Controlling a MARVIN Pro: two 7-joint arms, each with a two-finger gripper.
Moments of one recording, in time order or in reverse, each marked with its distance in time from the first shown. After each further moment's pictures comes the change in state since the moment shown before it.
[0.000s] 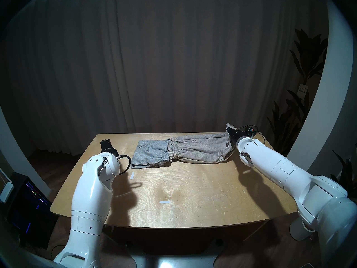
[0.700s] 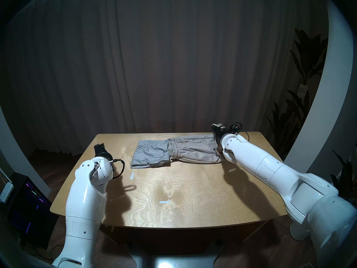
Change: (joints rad) left arm 0.055 0.016 -0.055 -0.039 -0.038 0.006 -0.005; right arm 0.039 -0.134 -0.016 -0.017 -0.023 -0.003 -0.147
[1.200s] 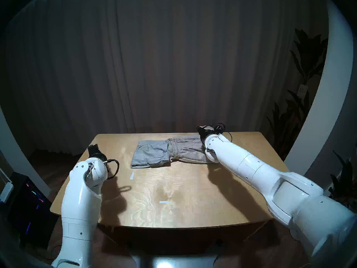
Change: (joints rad) left arm 0.014 0.007 -0.044 -0.022 -0.006 -0.014 -0.002; right arm 0.029 -0.159 -0.035 0.071 -0.017 -0.010 -0.067
